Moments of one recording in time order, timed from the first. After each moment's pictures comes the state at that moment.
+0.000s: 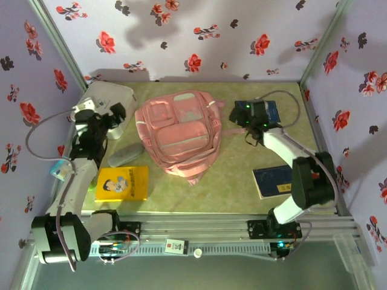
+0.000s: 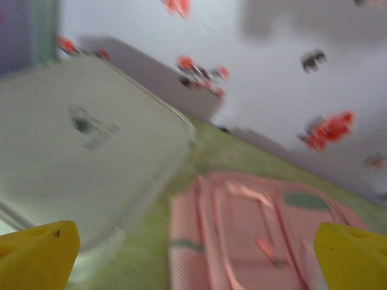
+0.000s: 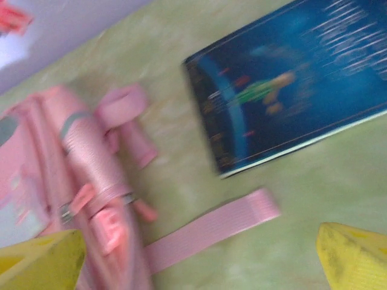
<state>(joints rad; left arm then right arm) -0.04 1.11 0.81 -0.03 0.04 -0.46 0.31 1.60 1.04 -0.17 0.08 0.63</state>
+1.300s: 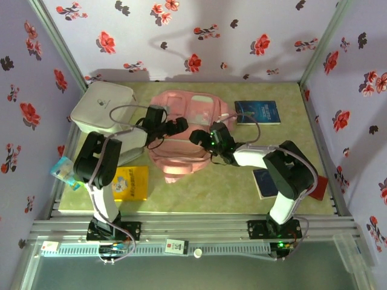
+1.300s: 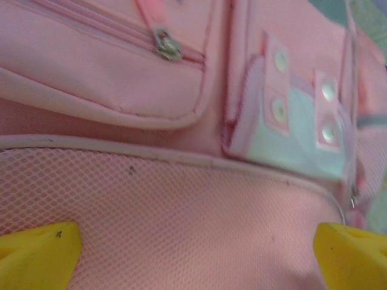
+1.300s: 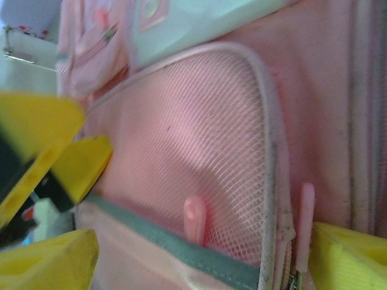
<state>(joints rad) -0.44 1.90 1.14 0.03 0.25 -0.63 0.66 1.74 0.85 0.28 -0.12 1.01</state>
